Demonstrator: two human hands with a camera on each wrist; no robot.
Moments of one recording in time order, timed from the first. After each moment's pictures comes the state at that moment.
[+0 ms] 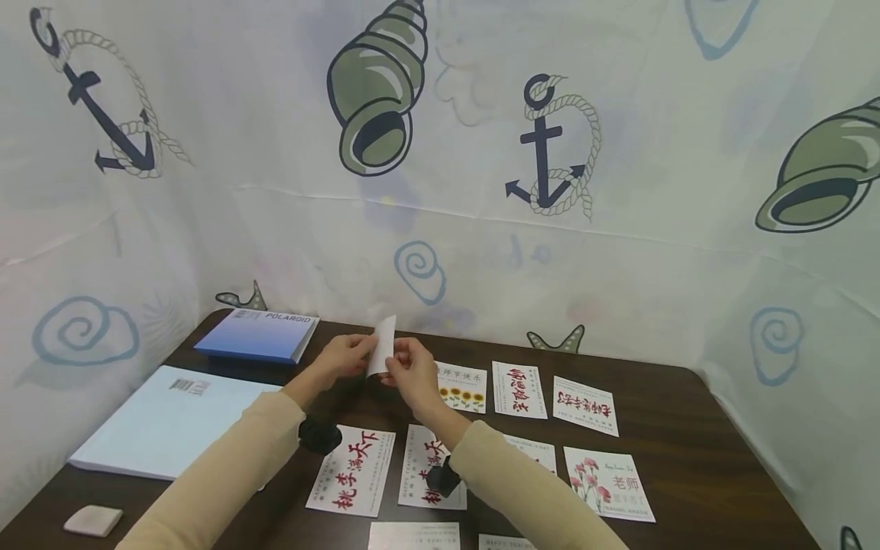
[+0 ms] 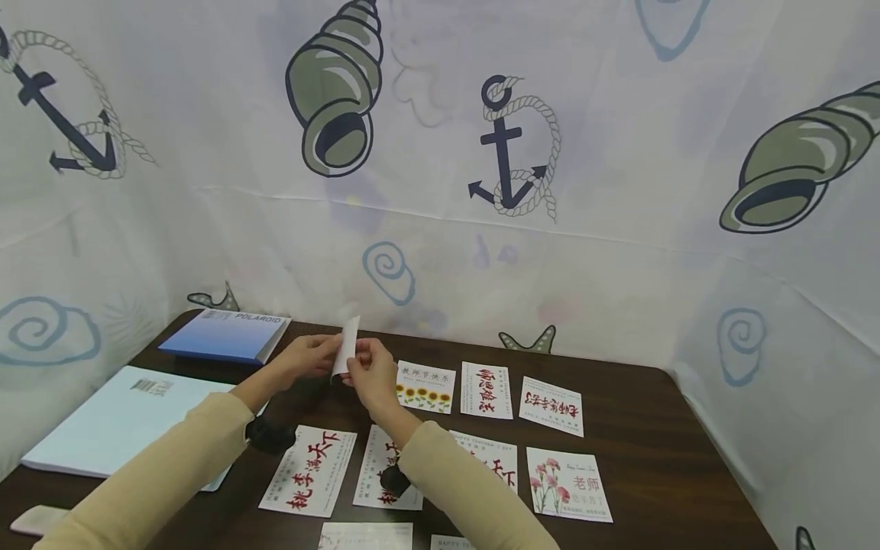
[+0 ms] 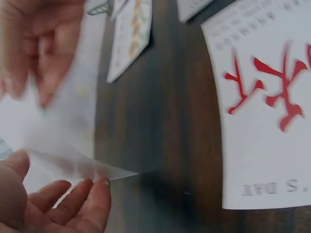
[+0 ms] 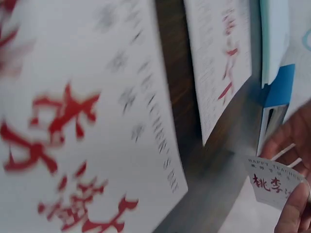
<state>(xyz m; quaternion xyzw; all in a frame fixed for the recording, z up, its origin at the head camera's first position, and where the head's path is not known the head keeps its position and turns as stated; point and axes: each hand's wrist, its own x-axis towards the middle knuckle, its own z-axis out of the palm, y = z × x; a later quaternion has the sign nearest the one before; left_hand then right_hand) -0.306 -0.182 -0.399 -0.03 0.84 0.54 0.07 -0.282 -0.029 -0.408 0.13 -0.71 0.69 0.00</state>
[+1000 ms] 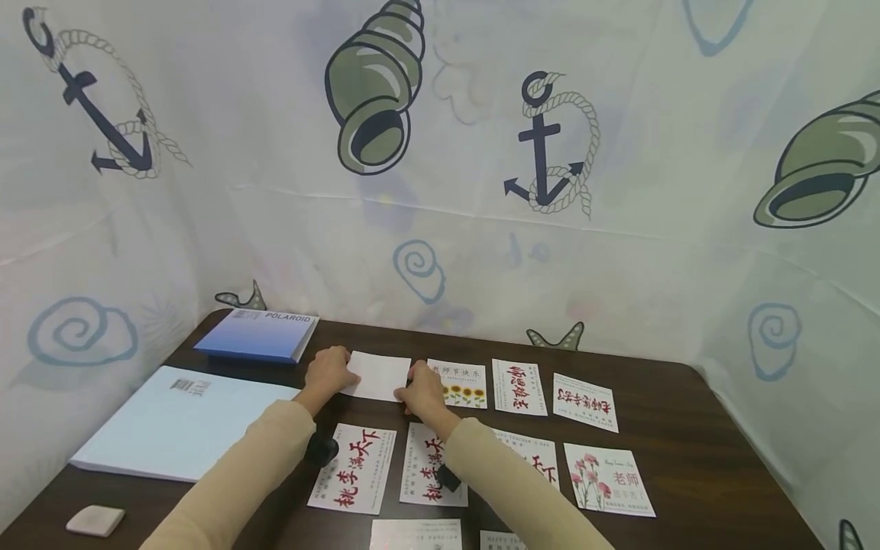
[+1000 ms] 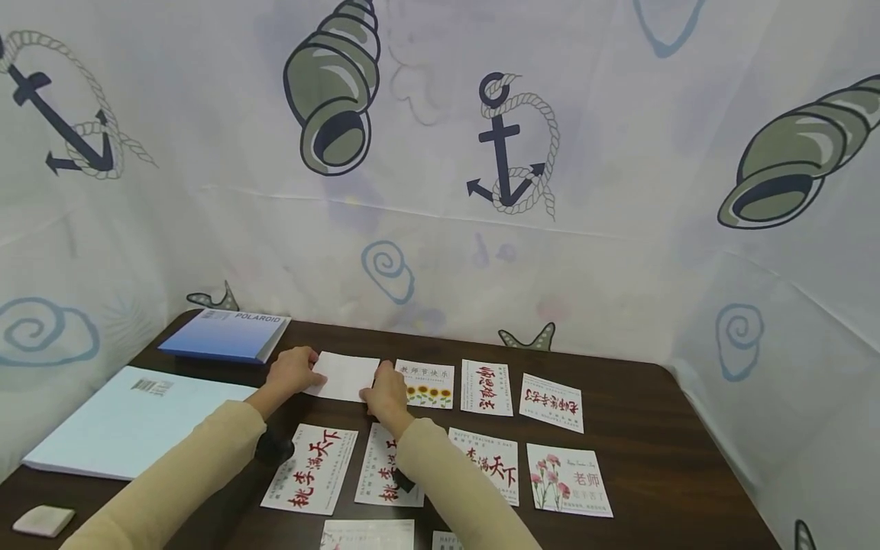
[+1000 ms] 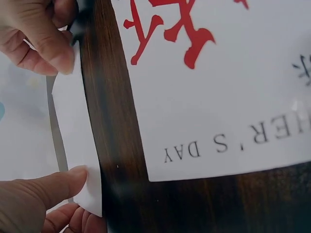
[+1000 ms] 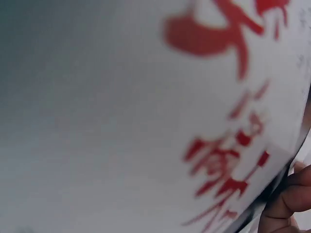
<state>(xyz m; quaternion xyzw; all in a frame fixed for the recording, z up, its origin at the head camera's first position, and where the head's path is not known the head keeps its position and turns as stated) -0.302 -0.186 -0.422 -0.09 0.97 0.24 0.00 -0.290 -0.014 -0.438 0.07 -0.90 0.43 -0.02</state>
